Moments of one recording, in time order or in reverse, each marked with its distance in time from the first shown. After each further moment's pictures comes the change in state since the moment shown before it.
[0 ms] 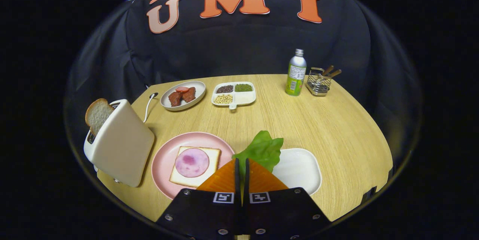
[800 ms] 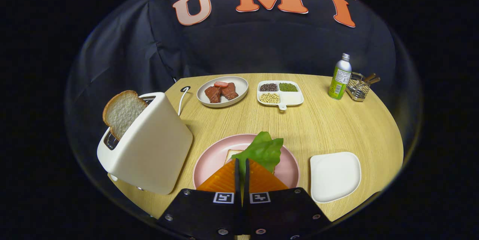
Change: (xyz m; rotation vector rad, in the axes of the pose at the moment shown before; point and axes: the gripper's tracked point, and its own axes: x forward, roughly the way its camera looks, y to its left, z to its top) arm 0.012 0.095 -0.003 -0.063 0.039 0.159
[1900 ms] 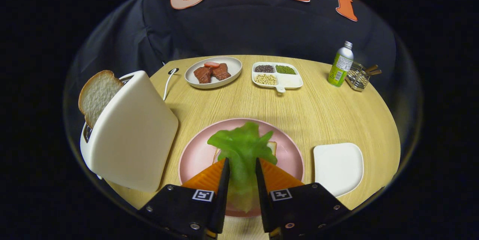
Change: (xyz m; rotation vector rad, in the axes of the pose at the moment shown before) arm 0.031 -0.011 -0.030 -0.021 0.114 -0.094
